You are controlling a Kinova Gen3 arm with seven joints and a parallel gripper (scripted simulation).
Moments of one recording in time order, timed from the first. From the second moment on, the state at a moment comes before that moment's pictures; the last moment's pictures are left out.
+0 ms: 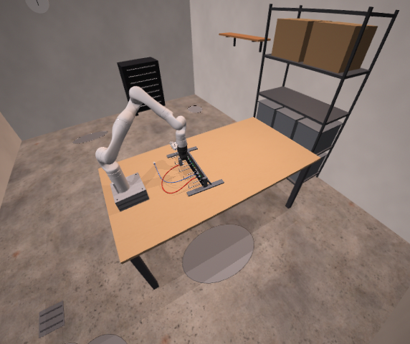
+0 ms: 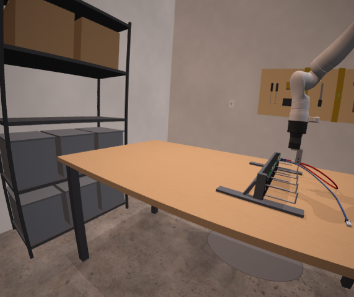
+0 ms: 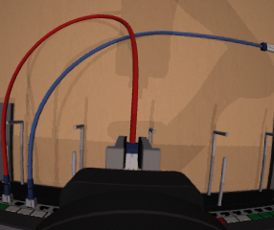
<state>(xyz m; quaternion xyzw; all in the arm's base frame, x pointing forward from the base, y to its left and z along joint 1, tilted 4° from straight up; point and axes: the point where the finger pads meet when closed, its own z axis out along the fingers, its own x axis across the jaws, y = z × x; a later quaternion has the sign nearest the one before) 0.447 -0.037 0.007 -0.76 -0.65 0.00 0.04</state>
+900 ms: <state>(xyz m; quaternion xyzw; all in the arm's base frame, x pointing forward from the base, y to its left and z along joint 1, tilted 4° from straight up) 0.472 -0.038 -0.016 -0.76 -0.65 0.00 0.04</state>
